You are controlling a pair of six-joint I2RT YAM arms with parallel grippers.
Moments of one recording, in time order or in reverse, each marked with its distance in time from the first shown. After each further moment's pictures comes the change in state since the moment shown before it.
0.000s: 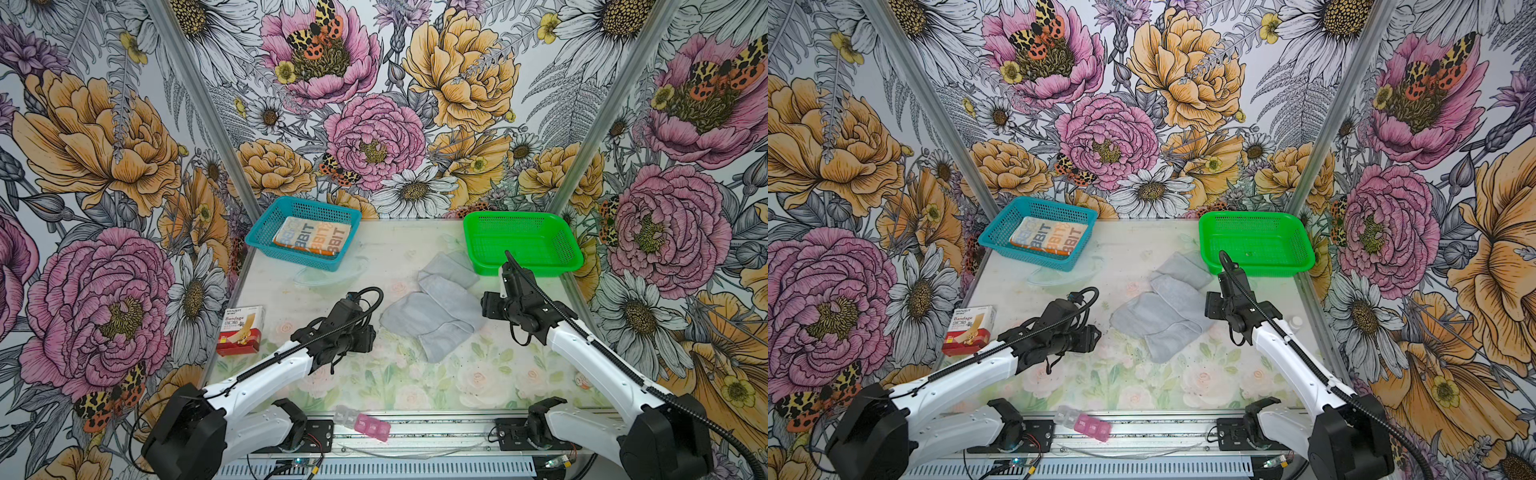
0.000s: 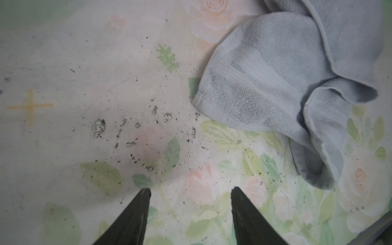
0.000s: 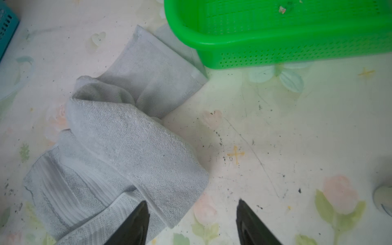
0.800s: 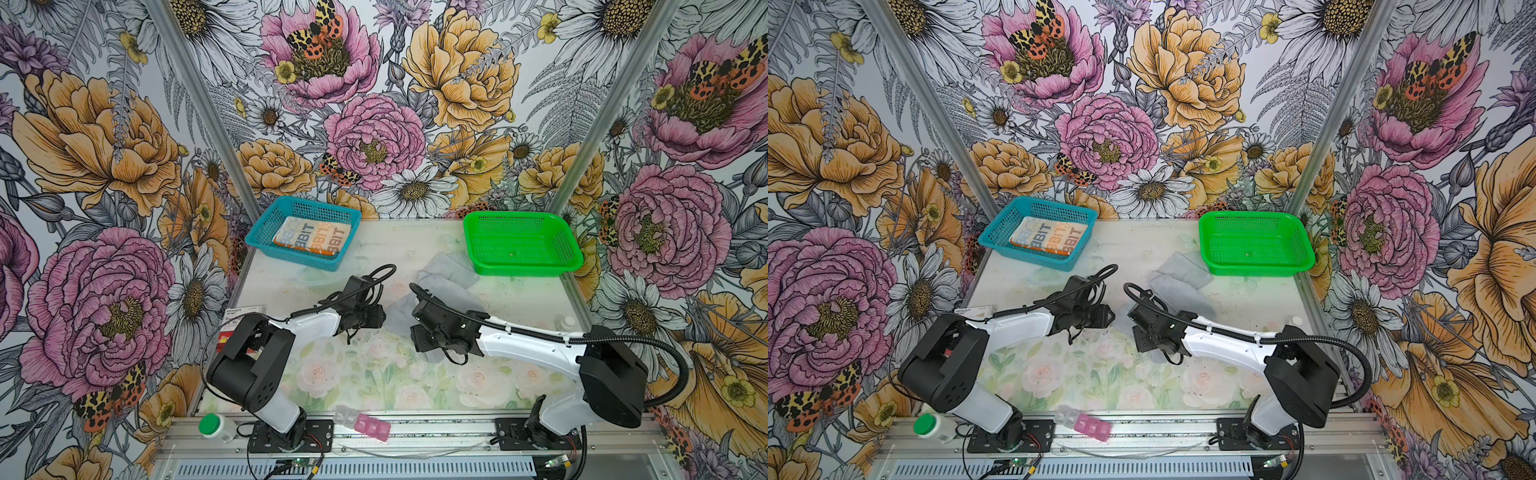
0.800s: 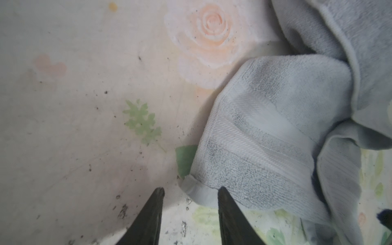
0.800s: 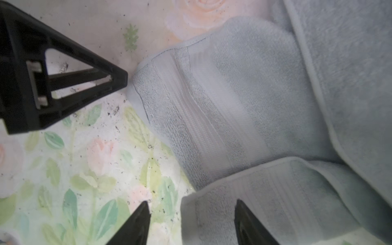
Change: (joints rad) left arm 0.126 0.399 0.169 0.216 0.172 0.055; right arm 0.594 0.436 0.169 0.085 0.074 0.224
